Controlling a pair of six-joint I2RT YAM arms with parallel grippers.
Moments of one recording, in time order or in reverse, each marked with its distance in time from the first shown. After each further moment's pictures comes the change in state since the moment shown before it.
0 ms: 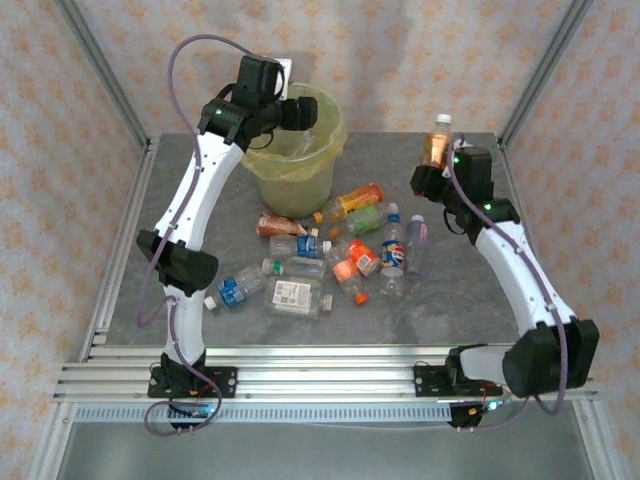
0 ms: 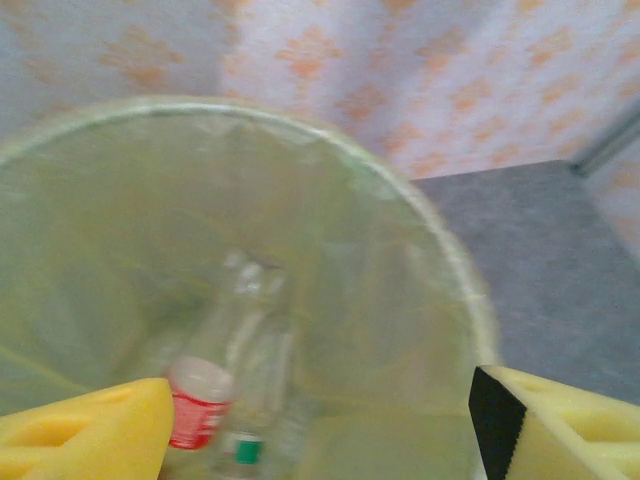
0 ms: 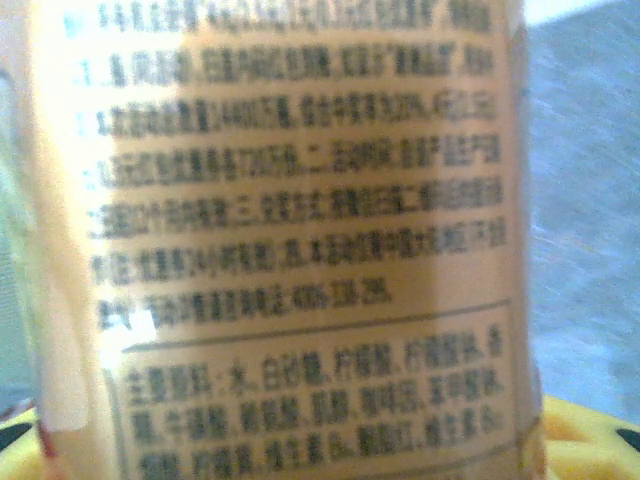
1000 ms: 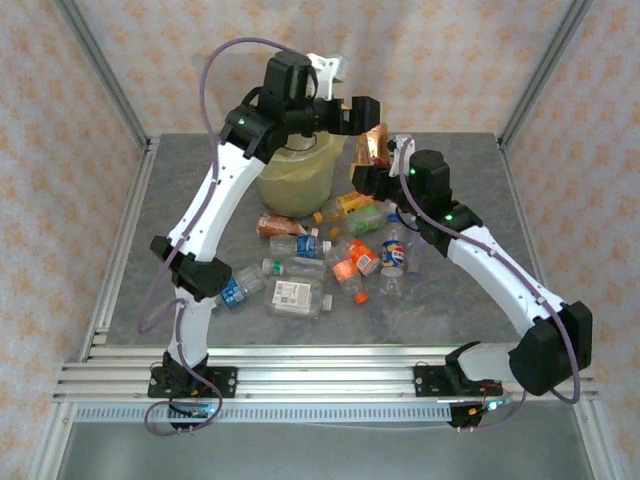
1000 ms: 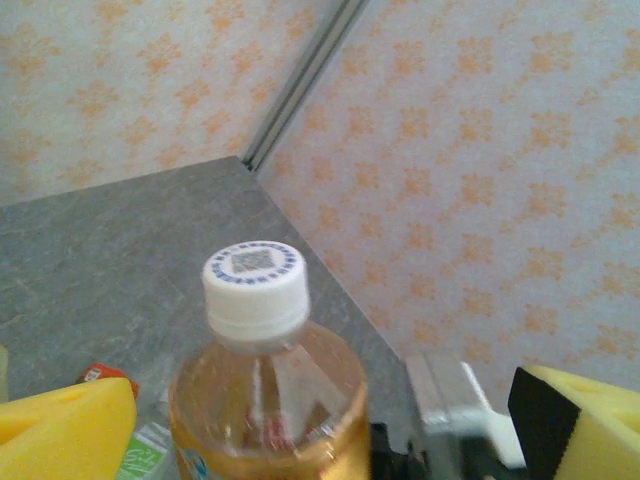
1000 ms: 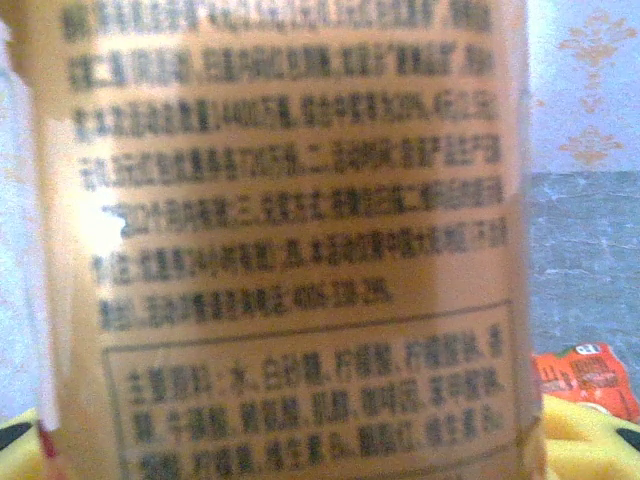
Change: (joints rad) left arm -0.164 0.035 0.126 0.113 0.353 -0.168; right arm 0.287 0.050 -0.028 0.335 -0.105 -0.022
